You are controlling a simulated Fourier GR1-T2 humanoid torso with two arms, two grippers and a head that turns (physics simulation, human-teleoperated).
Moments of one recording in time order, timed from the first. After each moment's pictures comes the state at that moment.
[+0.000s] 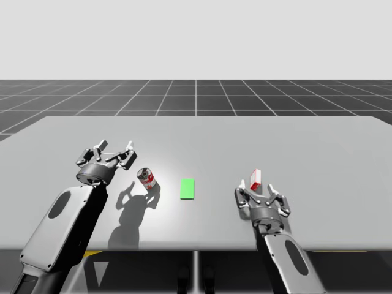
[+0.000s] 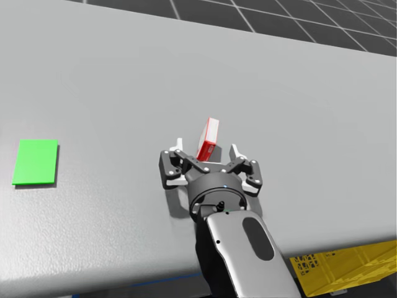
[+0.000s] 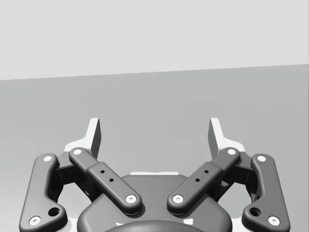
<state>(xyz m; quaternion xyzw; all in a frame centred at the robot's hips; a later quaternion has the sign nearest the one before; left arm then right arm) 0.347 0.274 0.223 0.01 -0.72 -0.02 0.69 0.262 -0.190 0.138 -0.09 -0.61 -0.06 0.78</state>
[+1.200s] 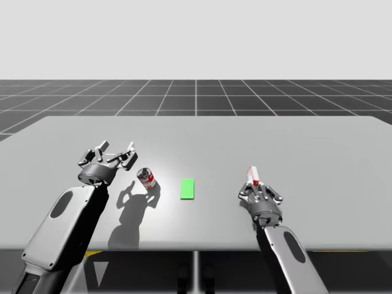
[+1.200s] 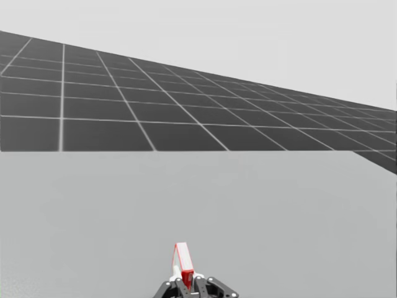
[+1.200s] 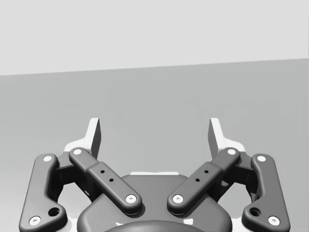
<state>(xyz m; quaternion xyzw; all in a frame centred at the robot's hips) 0.348 0.273 0.219 0.01 -0.72 -0.02 0.70 0.277 -0.197 0.135 -0.07 -0.61 -0.05 0.79</state>
